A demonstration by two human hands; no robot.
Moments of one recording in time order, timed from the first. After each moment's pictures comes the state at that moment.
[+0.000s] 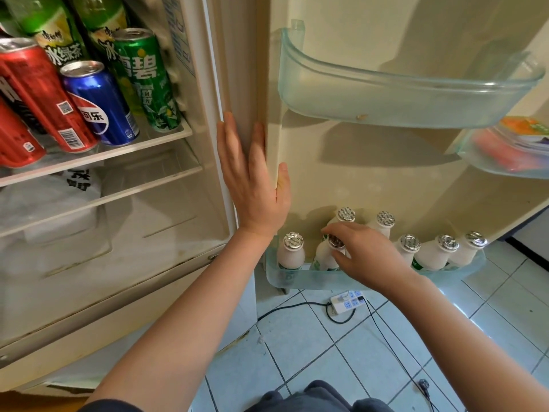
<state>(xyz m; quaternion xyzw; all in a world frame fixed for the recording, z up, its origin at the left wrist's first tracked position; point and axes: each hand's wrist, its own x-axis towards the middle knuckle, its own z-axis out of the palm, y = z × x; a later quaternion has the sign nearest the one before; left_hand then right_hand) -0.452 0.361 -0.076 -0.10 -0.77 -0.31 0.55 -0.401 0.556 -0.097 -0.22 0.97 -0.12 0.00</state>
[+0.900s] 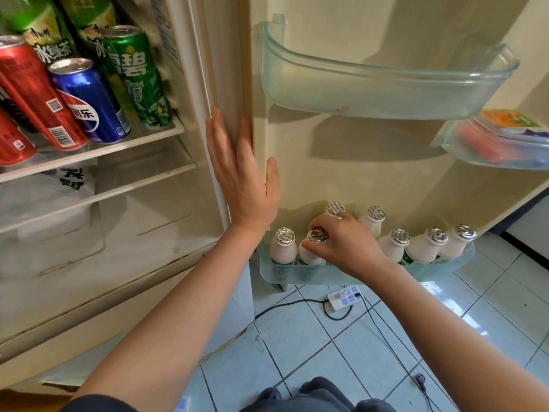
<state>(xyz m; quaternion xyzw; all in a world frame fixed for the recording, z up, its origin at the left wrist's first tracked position) -0.450 0.364 -0.074 -0.09 -0.77 -0.32 0.55 -0.408 0.546 -0.104 -0.22 0.96 -0.17 -0.04</state>
